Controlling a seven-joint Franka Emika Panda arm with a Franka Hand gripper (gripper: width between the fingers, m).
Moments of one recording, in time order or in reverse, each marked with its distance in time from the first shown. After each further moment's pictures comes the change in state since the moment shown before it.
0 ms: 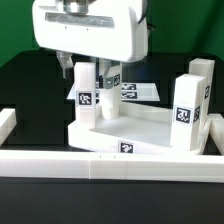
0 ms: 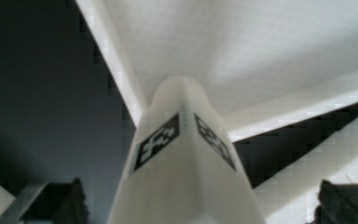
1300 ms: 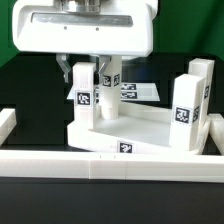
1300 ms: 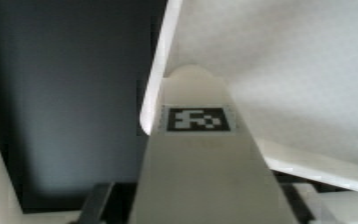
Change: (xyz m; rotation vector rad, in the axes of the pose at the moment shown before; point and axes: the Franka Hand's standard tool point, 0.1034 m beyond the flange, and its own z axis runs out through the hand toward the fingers) arm 0.003 0.003 -0.001 -0.020 0.012 -0.589
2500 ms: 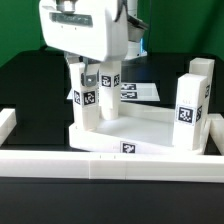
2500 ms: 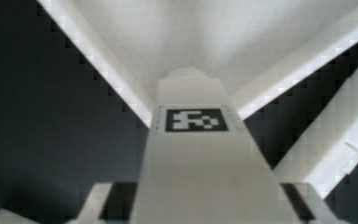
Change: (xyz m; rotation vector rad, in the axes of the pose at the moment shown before) arm 0.000 0.004 0.000 0.044 -0.014 1.017
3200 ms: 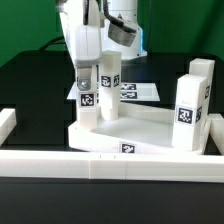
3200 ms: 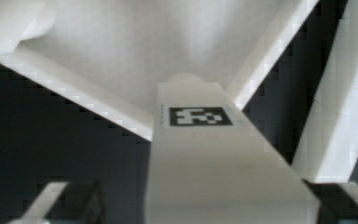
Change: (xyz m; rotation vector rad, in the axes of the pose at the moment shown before) arm 0.001 -0.001 0.001 -0.001 0.000 0.219
